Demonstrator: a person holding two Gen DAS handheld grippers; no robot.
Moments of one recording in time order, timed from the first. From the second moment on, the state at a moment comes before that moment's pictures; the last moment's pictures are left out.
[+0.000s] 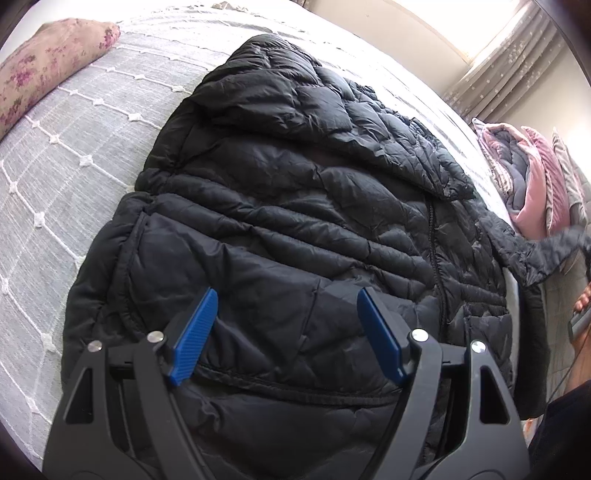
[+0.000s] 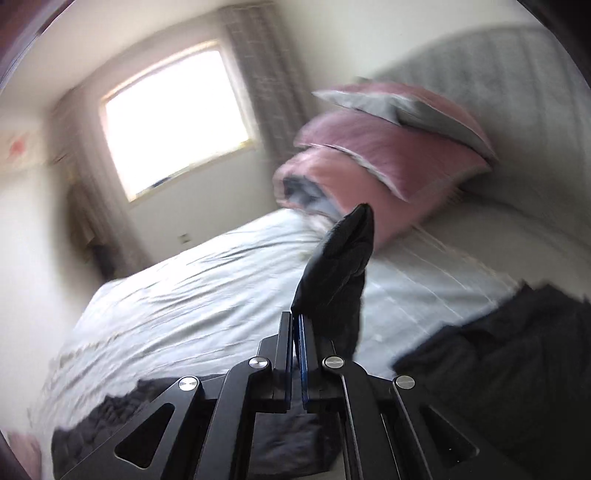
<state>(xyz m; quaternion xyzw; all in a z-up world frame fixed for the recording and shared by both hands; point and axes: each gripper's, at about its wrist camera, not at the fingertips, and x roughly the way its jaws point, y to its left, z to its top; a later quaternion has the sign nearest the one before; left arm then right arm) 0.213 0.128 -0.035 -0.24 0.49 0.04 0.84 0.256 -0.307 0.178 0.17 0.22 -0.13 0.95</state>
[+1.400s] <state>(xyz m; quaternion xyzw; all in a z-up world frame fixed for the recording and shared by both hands) 0.216 0.126 -0.034 -0.23 0.49 0.03 0.84 0.348 -0.266 0.034 -0.05 0.38 -0.20 0.90</state>
